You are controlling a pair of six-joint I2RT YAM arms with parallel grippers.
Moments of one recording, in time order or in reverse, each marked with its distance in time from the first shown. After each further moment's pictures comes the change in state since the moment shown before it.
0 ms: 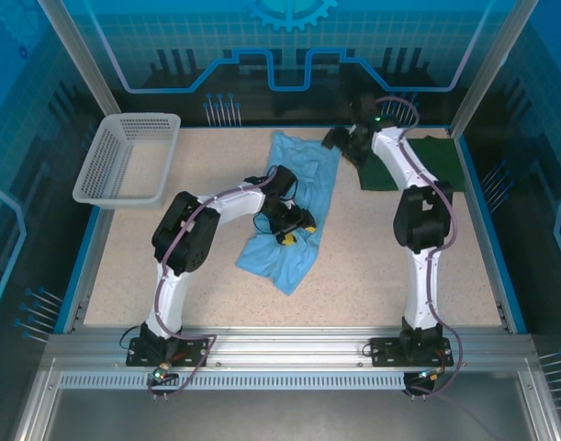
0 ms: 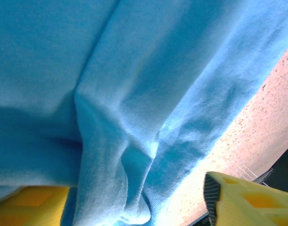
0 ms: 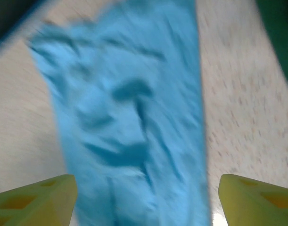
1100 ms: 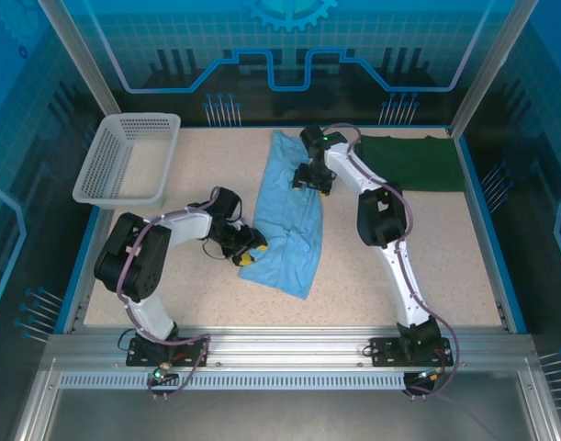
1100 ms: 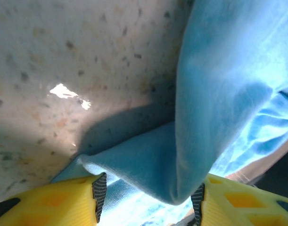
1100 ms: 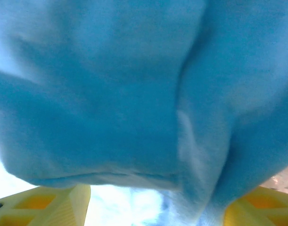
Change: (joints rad) left arm 0.221 -0.409 -0.636 0.171 0.059 0.009; right arm 0.197 0.348 0.324 -0.230 0.084 -0.109
